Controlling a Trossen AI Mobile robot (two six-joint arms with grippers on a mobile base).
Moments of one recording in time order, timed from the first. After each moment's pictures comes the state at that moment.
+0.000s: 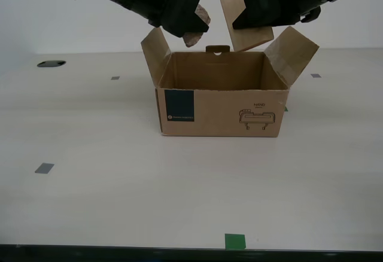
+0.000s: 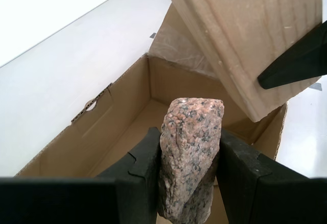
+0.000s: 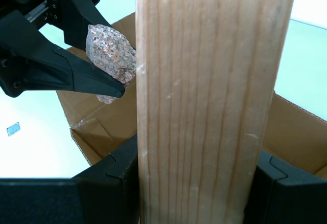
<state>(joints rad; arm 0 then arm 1) 0.54 1.41 0.70 0.18 -0.29 0.00 -0.60 1.68 0.96 0.18 0.45 0.28</state>
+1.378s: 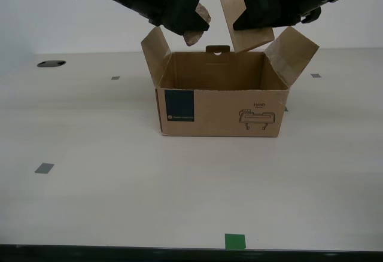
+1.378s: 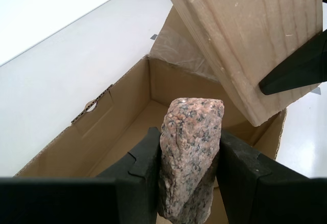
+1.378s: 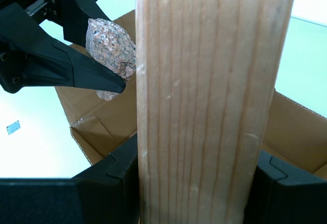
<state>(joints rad) 0.54 1.41 0.70 0.17 -0.29 0.00 -0.60 1.68 0.96 0.18 0.45 0.27</state>
